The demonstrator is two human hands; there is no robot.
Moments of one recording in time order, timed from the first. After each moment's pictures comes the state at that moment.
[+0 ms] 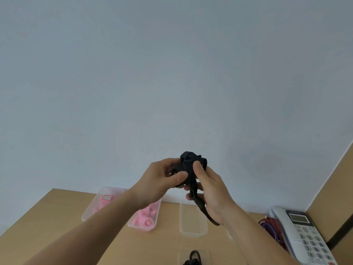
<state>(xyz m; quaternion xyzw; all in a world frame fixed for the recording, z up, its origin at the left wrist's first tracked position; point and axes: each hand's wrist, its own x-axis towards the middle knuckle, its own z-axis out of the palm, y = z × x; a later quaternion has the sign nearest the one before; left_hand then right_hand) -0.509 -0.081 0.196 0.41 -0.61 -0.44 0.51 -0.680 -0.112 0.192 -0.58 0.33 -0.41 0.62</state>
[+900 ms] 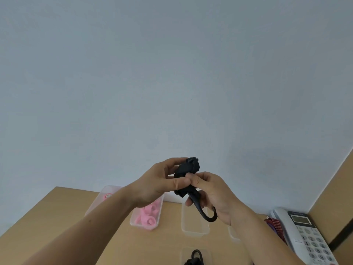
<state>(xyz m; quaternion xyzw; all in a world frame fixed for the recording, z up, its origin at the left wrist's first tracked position) -0.493 -0.078 0.198 0.39 -0.62 -0.51 0.46 -0.685 -0.108 0.201 -0.62 0.38 -0.31 0.62</state>
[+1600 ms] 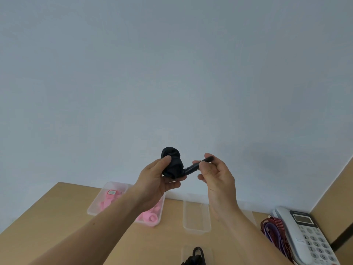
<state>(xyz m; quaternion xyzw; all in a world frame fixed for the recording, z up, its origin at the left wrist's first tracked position) -0.495 -0.086 0.174 0.39 -0.32 -0.58 0.64 -0.668 -0.111 0.180 -0.56 0.33 -0.57 0.51</state>
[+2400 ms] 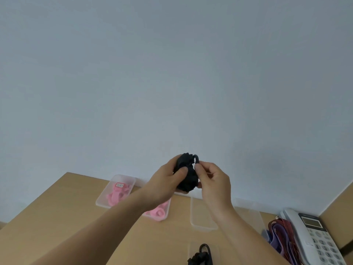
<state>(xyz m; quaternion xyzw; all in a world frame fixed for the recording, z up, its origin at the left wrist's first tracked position) -0.483 -0.071 0.168 0.45 -0.55 -0.46 0.53 -0.628 -0.111 0.161 -0.61 0.43 -0.51 0.42</state>
